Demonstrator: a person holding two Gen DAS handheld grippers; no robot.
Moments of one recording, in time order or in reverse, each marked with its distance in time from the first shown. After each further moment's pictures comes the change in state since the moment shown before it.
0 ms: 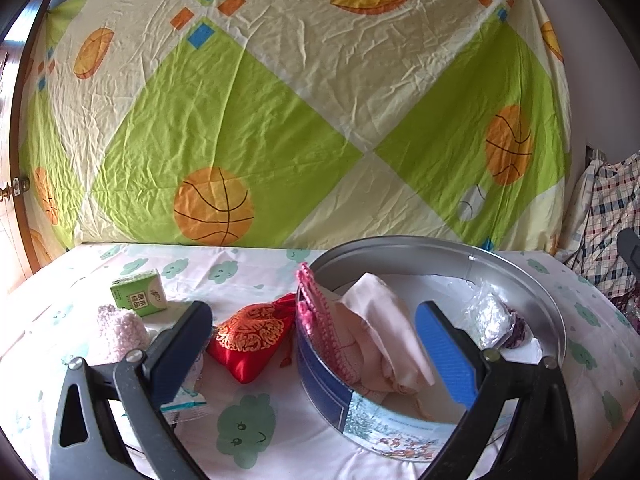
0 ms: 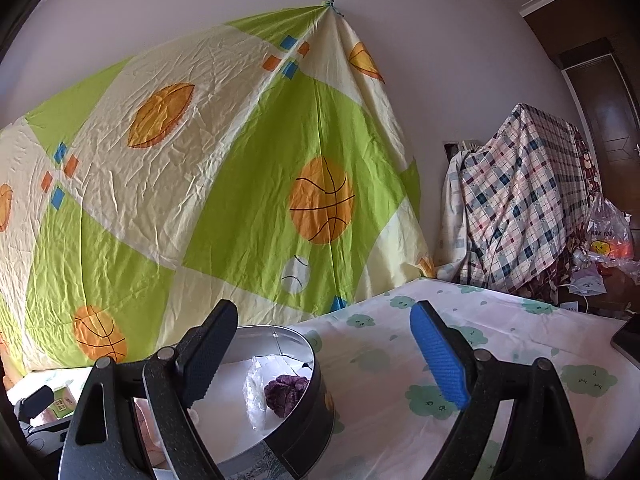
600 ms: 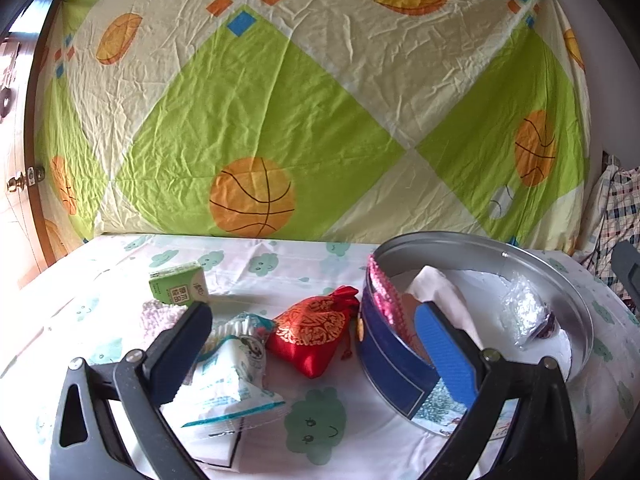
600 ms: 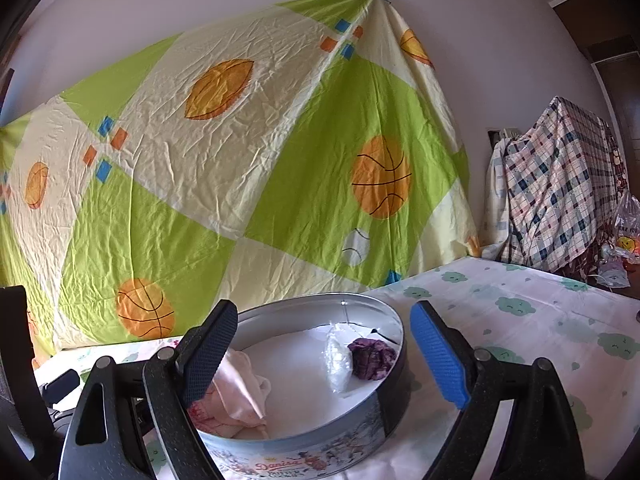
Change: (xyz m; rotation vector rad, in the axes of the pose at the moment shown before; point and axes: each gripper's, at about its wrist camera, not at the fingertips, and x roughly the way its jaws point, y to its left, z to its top) left arm -0.001 0.049 -0.002 -0.022 0.024 0.047; right arm -0.020 0.060 -0.020 -0.030 0.065 0.114
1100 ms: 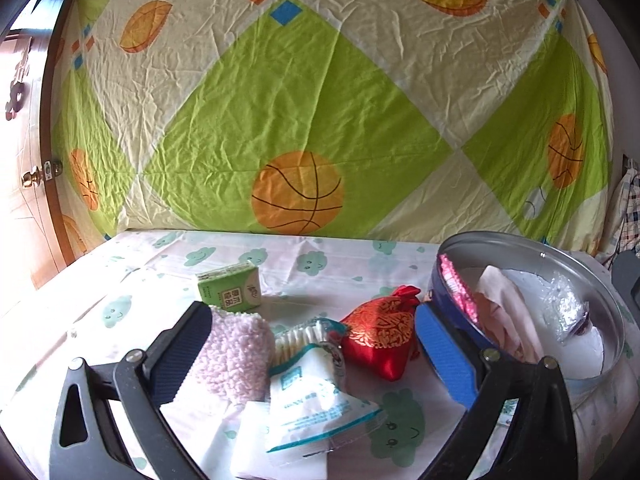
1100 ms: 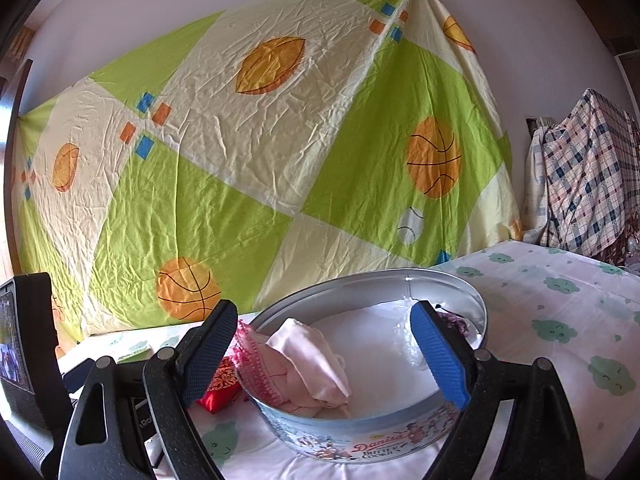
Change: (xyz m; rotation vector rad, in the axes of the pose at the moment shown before) left arm 0.010 0.053 0.002 -0.011 0.015 0.065; right arm 0.002 0.061 -0.017 -0.010 0.055 0.101
